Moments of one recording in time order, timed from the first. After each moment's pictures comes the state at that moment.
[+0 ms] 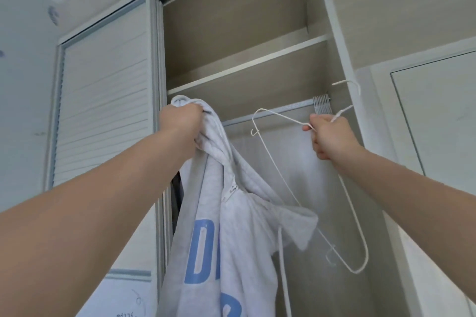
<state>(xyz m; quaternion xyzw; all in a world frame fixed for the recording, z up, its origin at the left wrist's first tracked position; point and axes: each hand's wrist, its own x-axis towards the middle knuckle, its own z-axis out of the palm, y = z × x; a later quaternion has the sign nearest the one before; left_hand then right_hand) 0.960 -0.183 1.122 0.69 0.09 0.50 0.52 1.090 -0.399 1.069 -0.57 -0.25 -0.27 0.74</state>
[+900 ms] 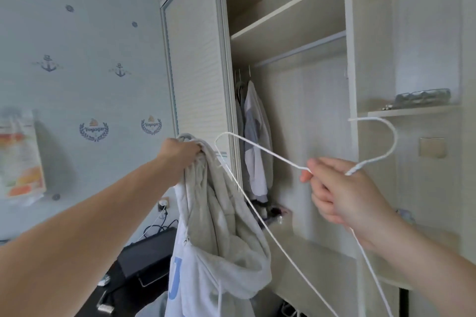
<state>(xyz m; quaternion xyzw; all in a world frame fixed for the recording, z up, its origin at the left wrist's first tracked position) 0.696 -0.322 0.921 0.69 0.36 0.43 0.46 0.814 -0.585 0.847 -0.53 -0.42 0.09 0.73</state>
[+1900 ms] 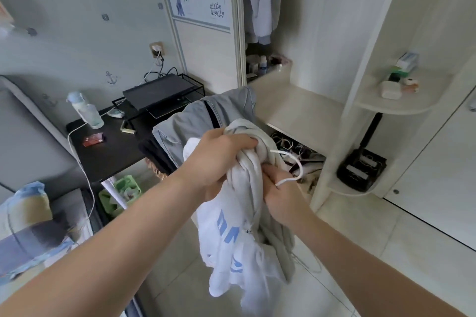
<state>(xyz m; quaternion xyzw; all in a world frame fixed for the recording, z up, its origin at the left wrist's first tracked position) 0.586 -0.476 0.664 0.64 0.32 0.16 0.68 0.683 -0.580 0.559 -0.69 -0.41 0.19 0.56</state>
